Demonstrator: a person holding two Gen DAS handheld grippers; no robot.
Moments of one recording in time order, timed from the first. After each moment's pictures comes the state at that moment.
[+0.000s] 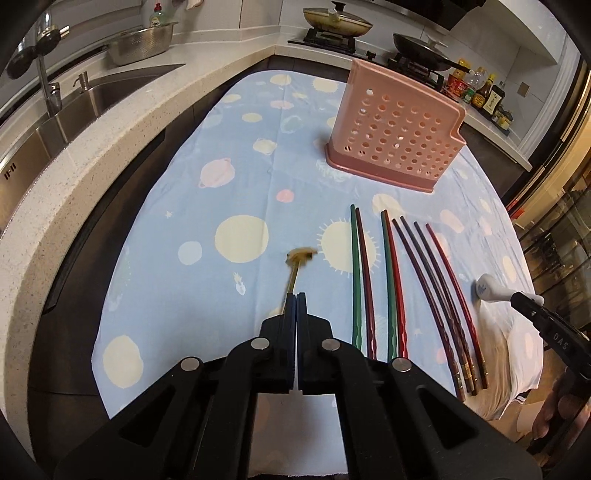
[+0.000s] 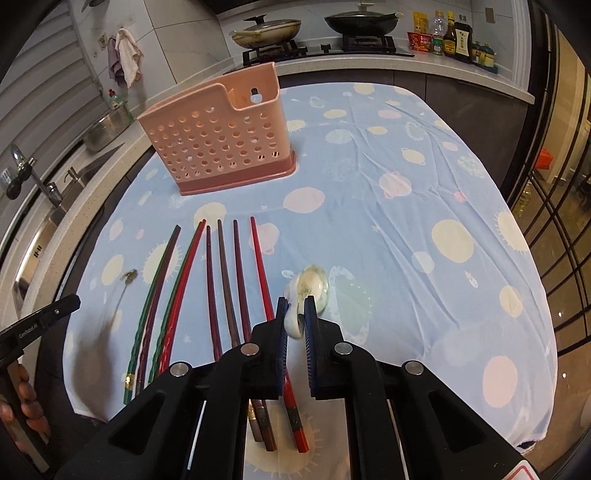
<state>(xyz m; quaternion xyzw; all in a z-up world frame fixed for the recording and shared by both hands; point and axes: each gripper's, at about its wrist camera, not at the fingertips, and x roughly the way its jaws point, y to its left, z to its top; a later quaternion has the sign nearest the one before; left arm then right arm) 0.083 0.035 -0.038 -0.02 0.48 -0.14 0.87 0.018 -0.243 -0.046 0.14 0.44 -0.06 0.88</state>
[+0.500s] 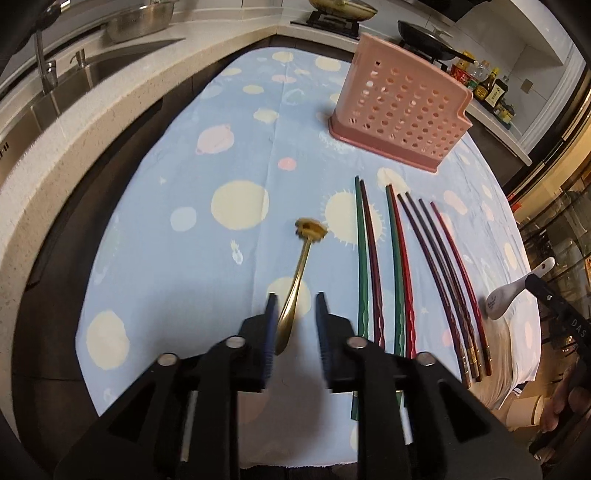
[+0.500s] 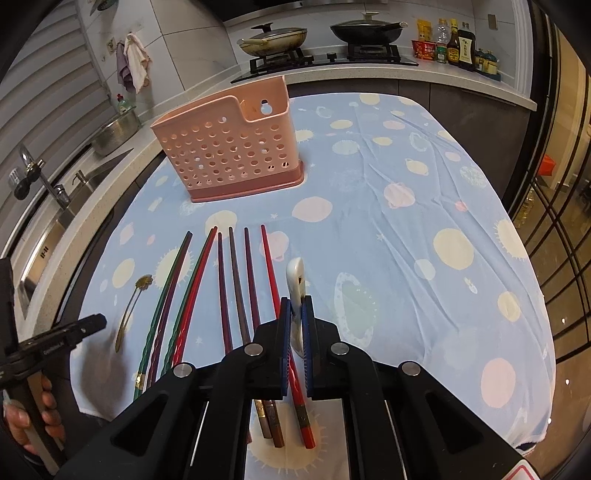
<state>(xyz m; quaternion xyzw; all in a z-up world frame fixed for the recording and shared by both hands) 0.079 0.040 -0.073 -0.03 0.52 -0.14 0.84 0.013 -0.239 -0.039 0.14 0.43 -0.06 0.89</state>
